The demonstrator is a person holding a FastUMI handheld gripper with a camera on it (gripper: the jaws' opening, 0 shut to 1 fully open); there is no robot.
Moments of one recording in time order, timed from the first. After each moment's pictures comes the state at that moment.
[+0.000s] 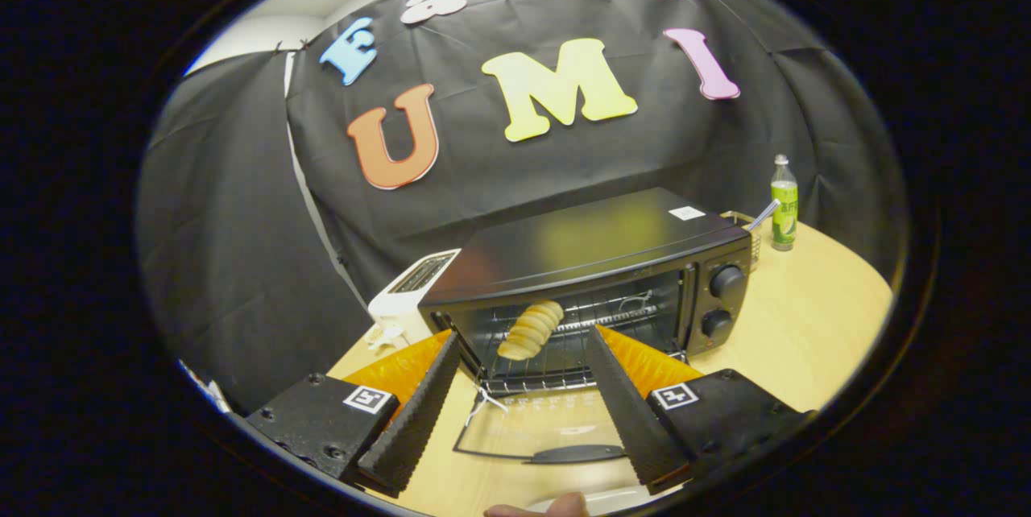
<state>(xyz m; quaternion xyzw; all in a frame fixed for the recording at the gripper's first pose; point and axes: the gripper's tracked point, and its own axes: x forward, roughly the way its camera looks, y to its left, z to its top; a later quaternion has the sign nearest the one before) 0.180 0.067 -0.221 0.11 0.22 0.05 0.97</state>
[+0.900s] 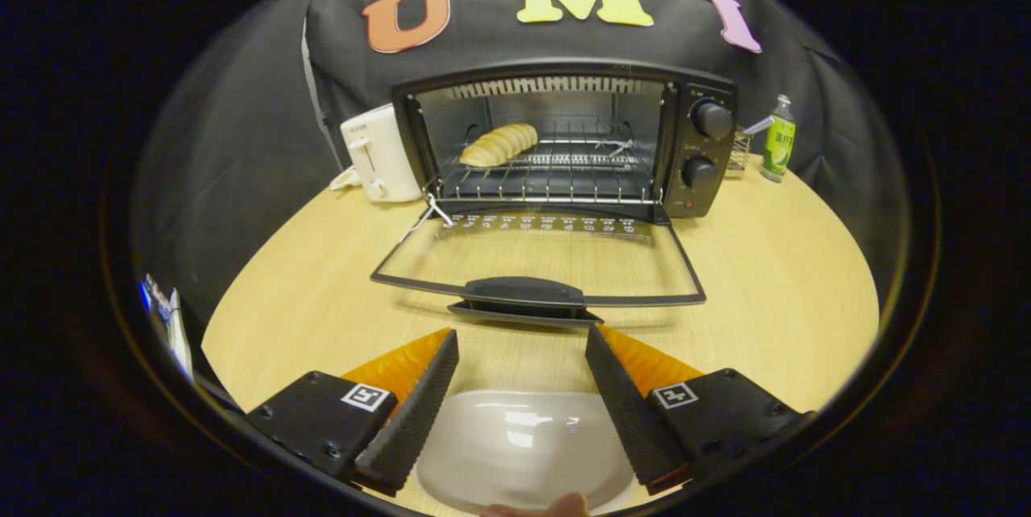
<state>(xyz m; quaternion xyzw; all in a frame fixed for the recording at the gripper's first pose) 0.094 0.042 -0.379 0.01 0.41 0.05 0.91</state>
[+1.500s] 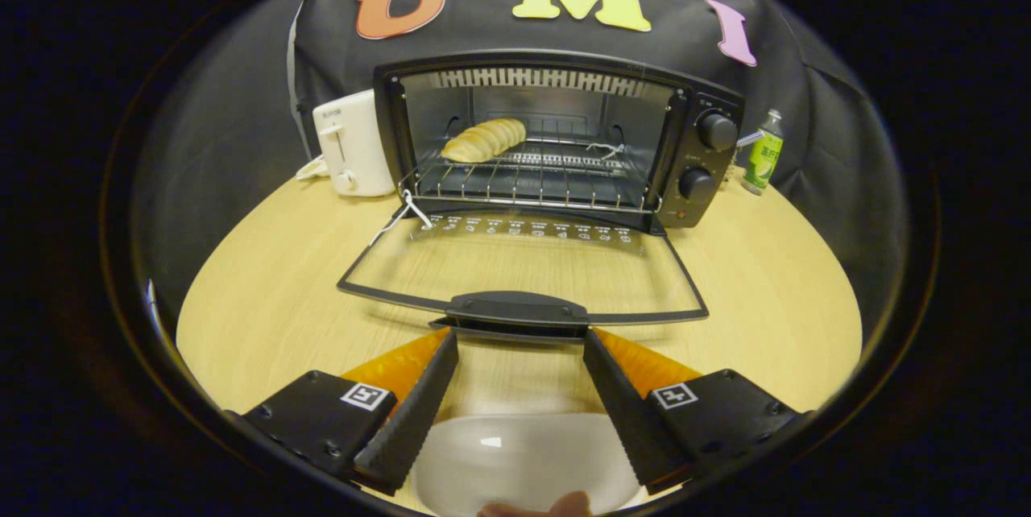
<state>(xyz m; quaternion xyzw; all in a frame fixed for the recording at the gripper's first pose) 0.110 0.050 -0.381 -0.02 0.39 0.00 0.92</state>
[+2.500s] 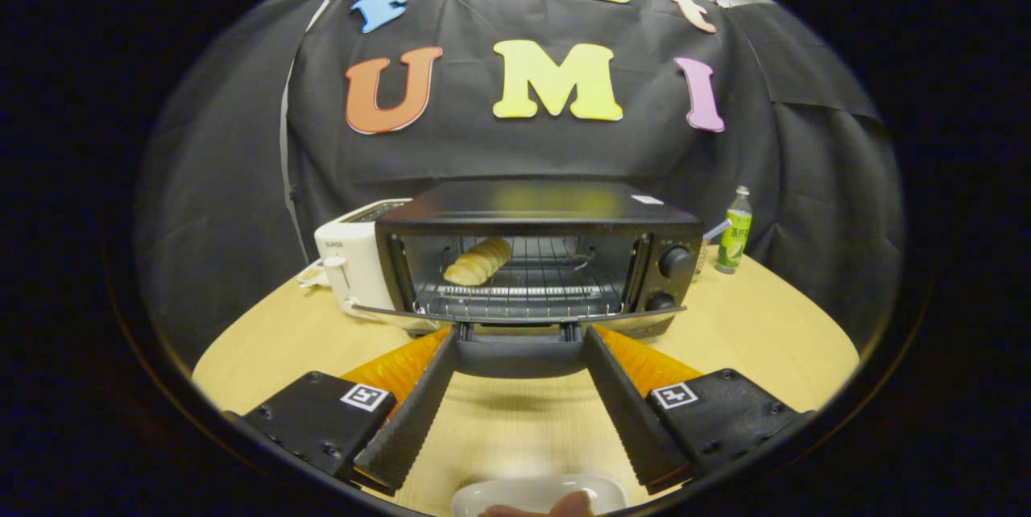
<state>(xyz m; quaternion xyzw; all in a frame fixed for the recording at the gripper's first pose) 0.177 0.051 -0.263 -0.01 0.21 -0.02 0.98</state>
